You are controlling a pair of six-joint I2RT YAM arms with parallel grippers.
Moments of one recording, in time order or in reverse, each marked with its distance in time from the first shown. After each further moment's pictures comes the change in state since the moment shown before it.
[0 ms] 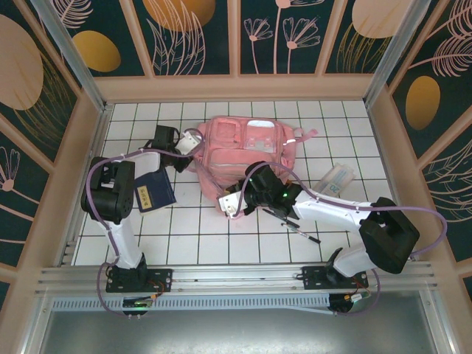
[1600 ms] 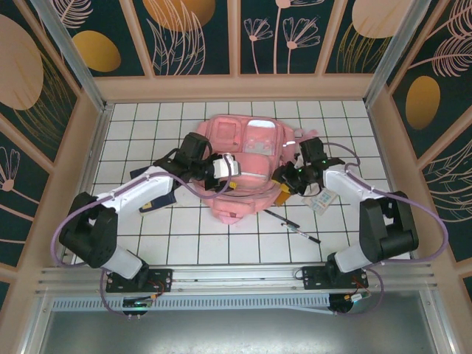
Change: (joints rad) left arm -0.405 -0.381 -0.081 -0.151 0.315 0.217; right arm -0.604 0.065 0.069 -0.438 -0.270 1.982
